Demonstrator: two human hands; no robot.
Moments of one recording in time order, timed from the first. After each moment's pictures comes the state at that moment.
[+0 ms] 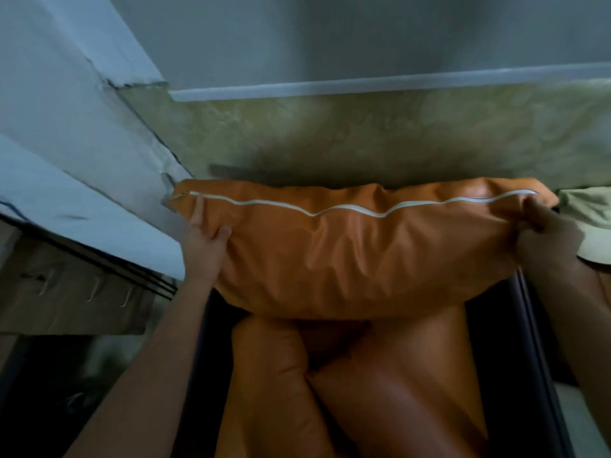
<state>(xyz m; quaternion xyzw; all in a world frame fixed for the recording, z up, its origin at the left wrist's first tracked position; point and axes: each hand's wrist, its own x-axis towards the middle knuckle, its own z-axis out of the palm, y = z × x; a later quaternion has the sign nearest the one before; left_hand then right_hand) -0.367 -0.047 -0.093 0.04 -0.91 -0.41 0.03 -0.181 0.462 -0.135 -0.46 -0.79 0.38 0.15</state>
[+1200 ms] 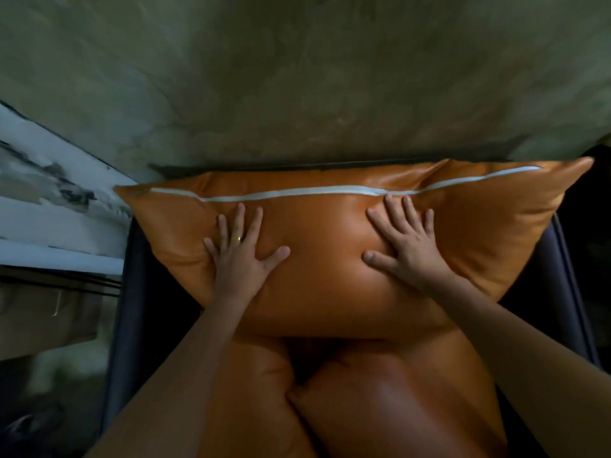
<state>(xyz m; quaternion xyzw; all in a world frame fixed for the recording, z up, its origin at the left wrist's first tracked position) -0.371 0.046 -0.315 -0.15 -0.97 -0.11 -0.15 -0.251 0.359 -0.332 -0.08 -0.97 0.21 -0.13</state>
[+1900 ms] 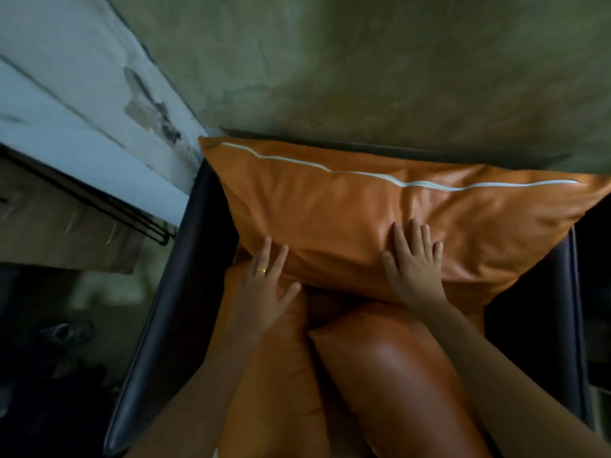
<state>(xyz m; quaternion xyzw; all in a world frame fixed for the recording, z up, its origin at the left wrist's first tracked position) -0.208 -0.038 -0.290 -0.13 -0.96 -0.17 -0.16 -0.174 0.268 -0.290 -0.15 -0.96 0.23 -0.11</state>
